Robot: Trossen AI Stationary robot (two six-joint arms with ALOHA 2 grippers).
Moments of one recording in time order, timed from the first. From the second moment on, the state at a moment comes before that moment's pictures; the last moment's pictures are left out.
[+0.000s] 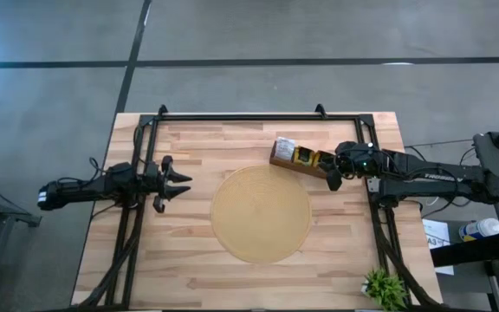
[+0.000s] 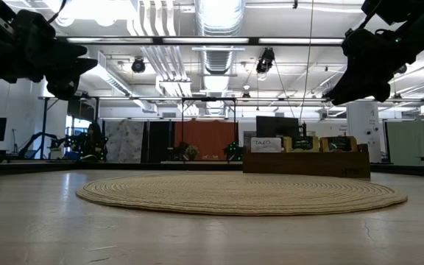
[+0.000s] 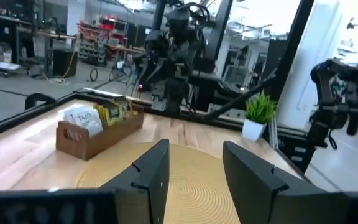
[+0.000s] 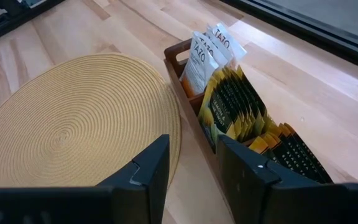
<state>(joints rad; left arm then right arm) 0.08 0.00 0.01 0.05 0.09 -0.21 -0.23 0.64 0.47 -0.46 0.18 0.45</state>
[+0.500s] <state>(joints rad) 0.08 0.02 0.01 0.04 0.09 -0.25 -0.23 0.64 0.47 -0.46 0.18 0.45</state>
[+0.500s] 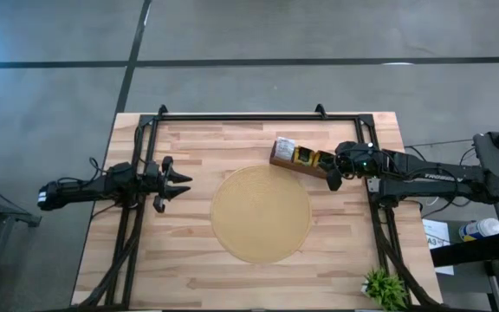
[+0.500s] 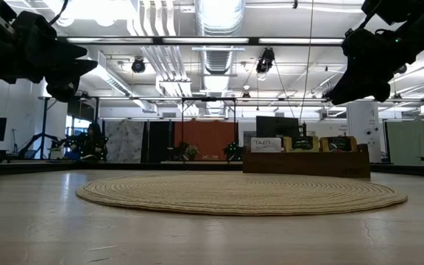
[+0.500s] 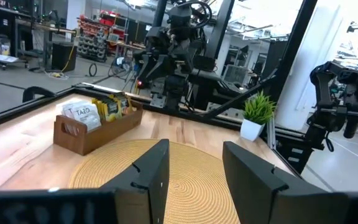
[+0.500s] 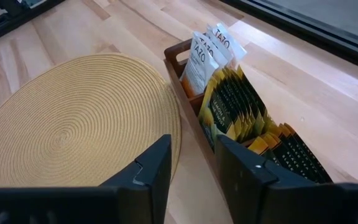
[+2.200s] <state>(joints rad) 0.08 0.02 0.01 0.04 0.08 -0.25 -0.23 0.64 0.45 -0.61 0.77 0.91</state>
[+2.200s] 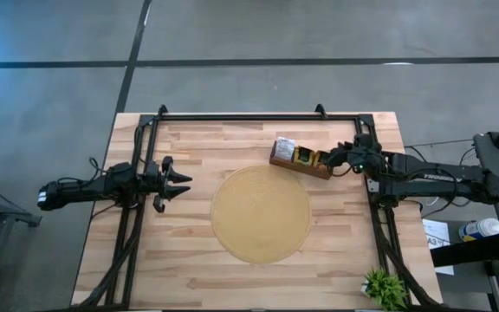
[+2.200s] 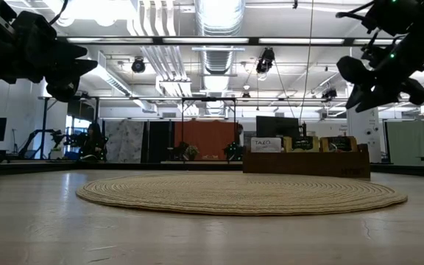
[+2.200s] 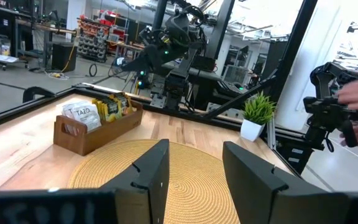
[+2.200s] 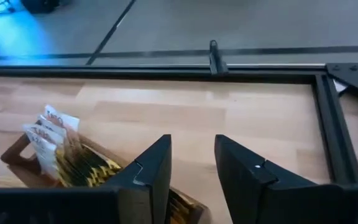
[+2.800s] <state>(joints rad) 0.08 0.02 0.01 0.04 0.08 -0.25 -0.24 0.64 0.45 -0.50 0.18 1.13</state>
